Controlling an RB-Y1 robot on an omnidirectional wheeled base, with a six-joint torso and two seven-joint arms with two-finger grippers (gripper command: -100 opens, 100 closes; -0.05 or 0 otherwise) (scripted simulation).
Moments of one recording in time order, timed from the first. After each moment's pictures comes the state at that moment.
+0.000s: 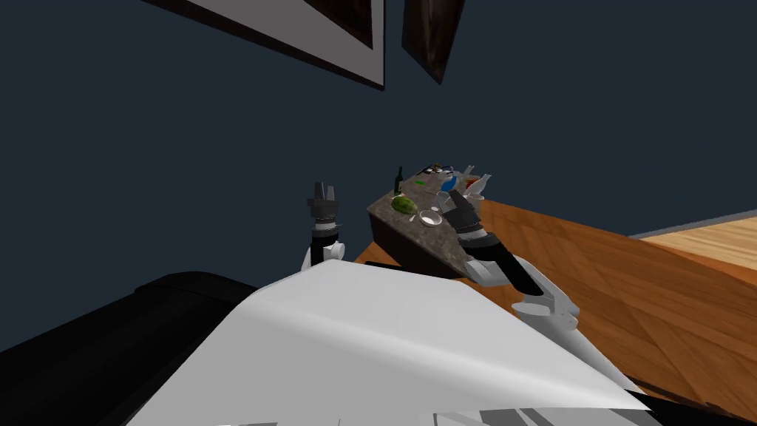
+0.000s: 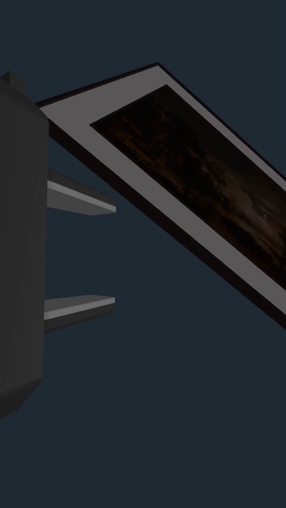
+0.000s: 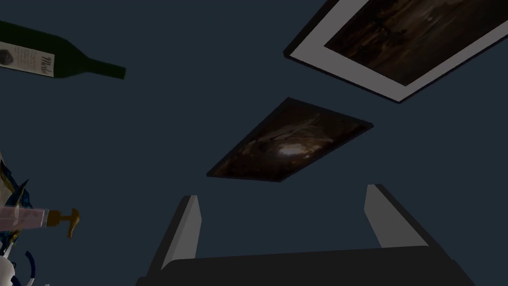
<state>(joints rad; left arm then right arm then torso) 0.46 -0.01 -0.02 -2.33 -0.10 -0.53 0.17 0.38 -0.75 0.03 -2.26 -0.26 -0.31 -0.01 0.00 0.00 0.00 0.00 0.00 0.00</state>
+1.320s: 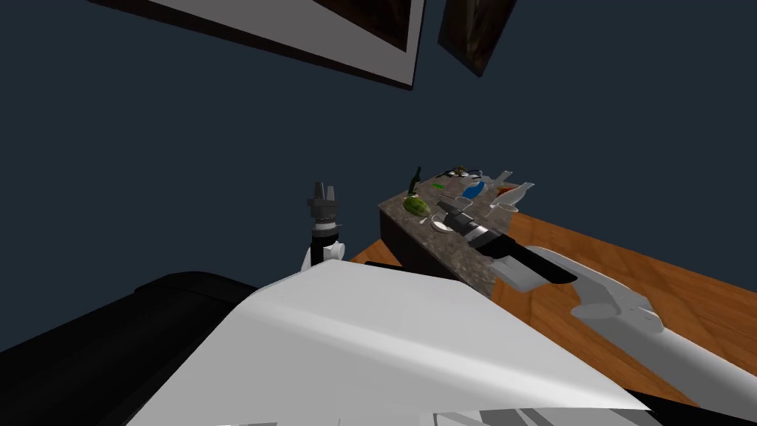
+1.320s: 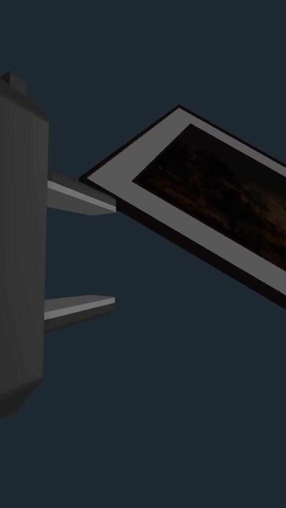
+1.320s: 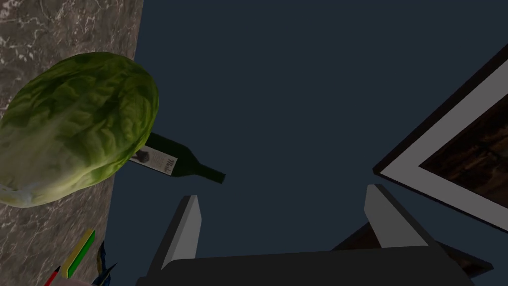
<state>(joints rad) 0.46 -0.01 -0.02 -2.33 -0.10 -0.53 0.17 0.40 -1.18 0.05 -2.22 -0.43 -0.12 -0.09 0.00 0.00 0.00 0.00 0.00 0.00</state>
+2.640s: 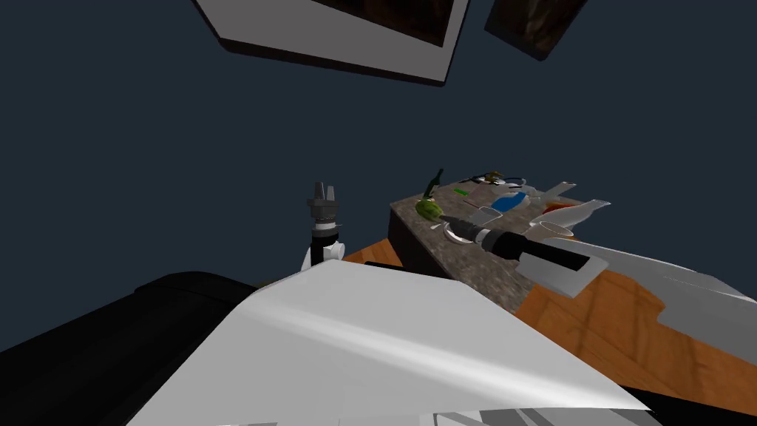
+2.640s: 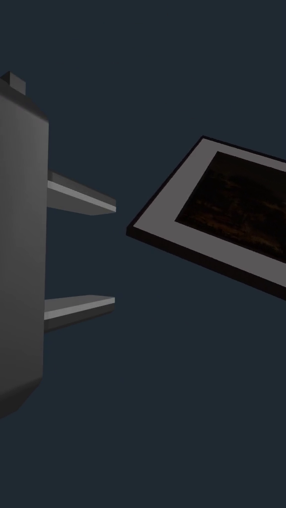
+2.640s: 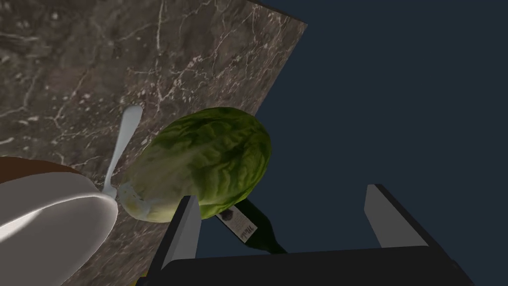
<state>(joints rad) 0.46 -0.01 -0.02 -2.33 -0.10 -0.53 0.17 0.48 -1.58 0.07 -2.18 -0.59 0.08 -0.14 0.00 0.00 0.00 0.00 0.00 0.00</state>
